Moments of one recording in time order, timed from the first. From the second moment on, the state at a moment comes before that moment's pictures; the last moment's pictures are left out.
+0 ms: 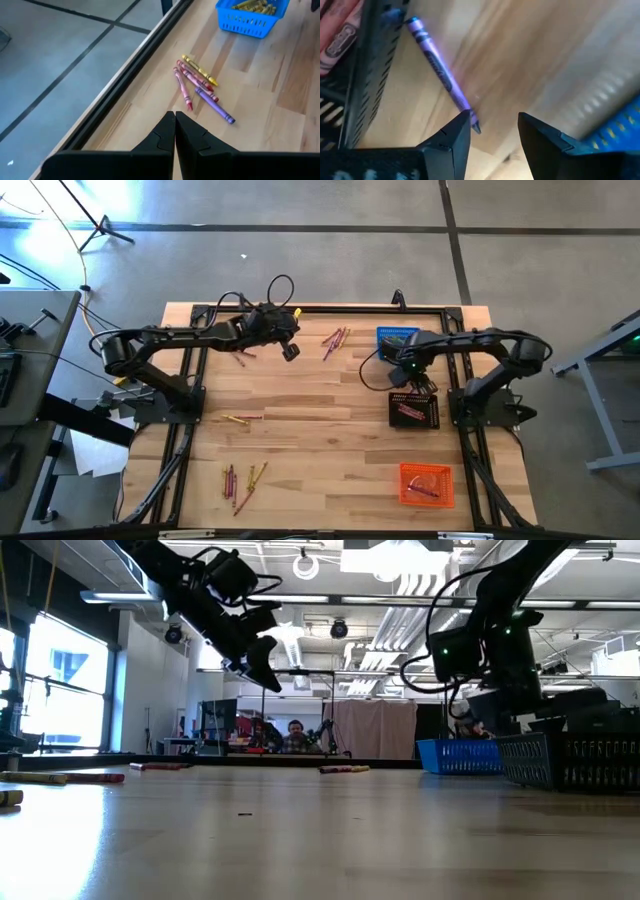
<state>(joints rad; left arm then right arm) 0.46 1.45 0.85 0.01 -0.17 0.11 -0.42 1.54 0.79 -0.94 0.07 -0.90</state>
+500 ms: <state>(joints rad) 0.46 1.45 0.85 0.01 -0.17 0.11 -0.39 1.60 0.79 -0.91 0.10 -0.90</state>
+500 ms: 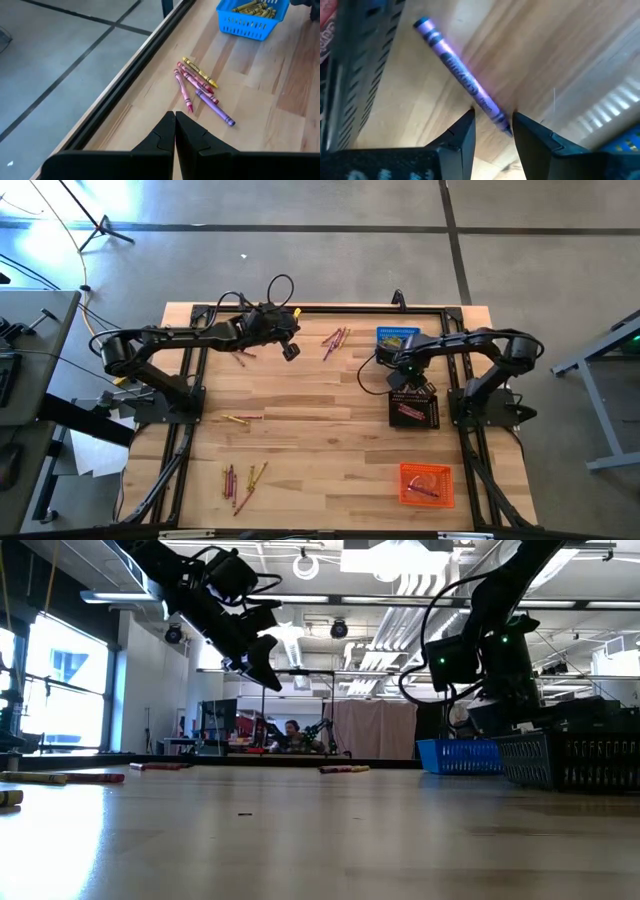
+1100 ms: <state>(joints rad) 0.46 1.45 0.85 0.01 -0.17 0.10 -0.39 1.60 0.79 -0.88 0.01 -0.92</state>
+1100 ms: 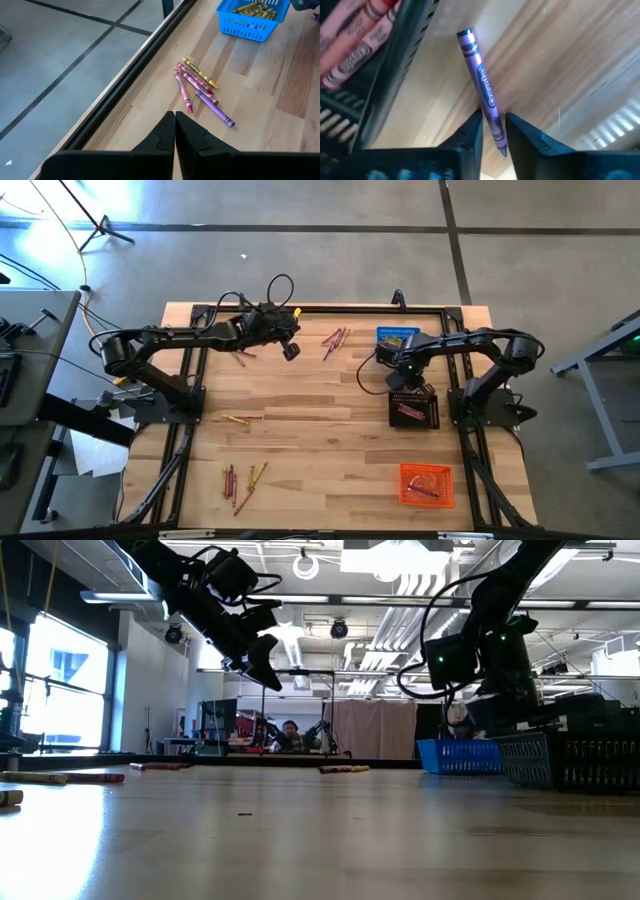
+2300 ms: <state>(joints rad) 0.46 1.45 0.85 0.01 -0.17 0.04 0.20 1.25 0.88 -0.92 -0.30 0.48</state>
